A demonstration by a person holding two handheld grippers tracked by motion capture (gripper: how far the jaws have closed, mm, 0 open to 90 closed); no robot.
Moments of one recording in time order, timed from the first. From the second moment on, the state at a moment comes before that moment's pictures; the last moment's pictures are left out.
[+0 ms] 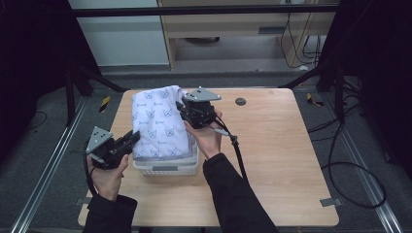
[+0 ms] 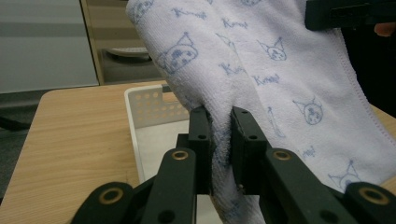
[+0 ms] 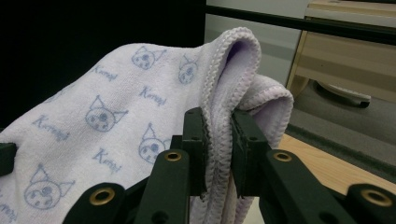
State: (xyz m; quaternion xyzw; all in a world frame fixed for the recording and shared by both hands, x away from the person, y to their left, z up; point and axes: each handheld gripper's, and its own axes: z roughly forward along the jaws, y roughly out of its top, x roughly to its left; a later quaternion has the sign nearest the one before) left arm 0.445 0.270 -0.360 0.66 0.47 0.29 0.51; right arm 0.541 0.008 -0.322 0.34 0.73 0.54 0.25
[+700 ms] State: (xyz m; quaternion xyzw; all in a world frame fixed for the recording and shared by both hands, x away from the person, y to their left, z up) left arm 0.465 0.271 -0.385 0.68 0.48 0.28 0.47; right arm 0.561 0.019 -0.354 0.36 0.74 0.52 0.24
